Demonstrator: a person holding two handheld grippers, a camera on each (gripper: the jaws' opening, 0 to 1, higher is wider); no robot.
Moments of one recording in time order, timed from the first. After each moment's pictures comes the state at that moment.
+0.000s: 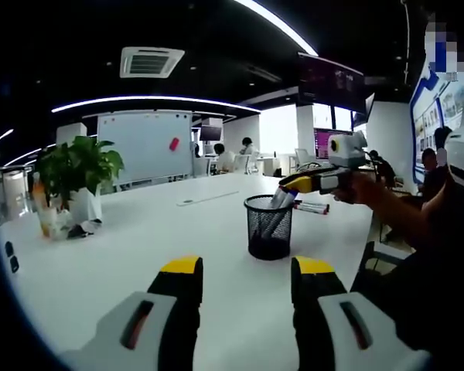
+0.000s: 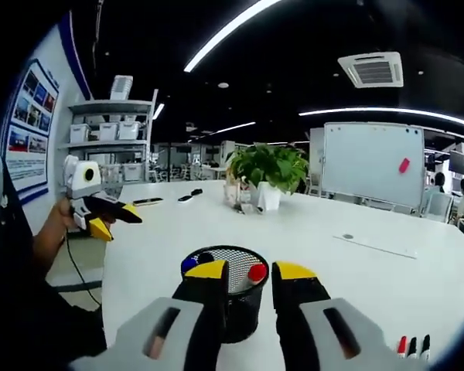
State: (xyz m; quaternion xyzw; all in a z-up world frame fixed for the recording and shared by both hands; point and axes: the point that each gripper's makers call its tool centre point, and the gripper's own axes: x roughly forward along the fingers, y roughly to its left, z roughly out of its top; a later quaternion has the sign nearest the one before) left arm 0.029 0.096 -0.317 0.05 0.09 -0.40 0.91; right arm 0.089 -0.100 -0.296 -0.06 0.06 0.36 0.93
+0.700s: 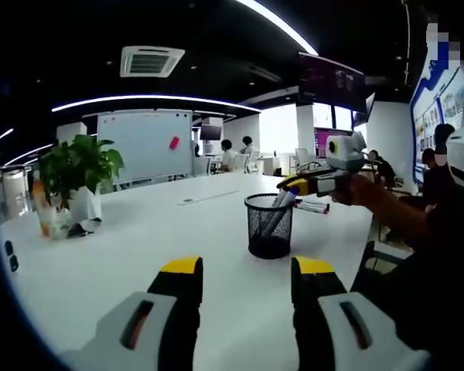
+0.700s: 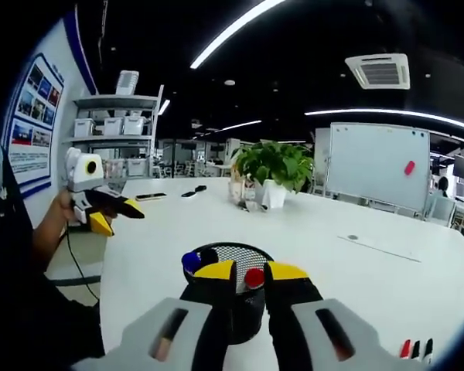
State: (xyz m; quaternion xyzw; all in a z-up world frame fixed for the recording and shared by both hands) left arm 0.031 0.096 -0.319 0.05 0.09 -0.40 0.91; right arm 0.092 -0.093 -0.303 -0.07 0.06 0.37 0.92
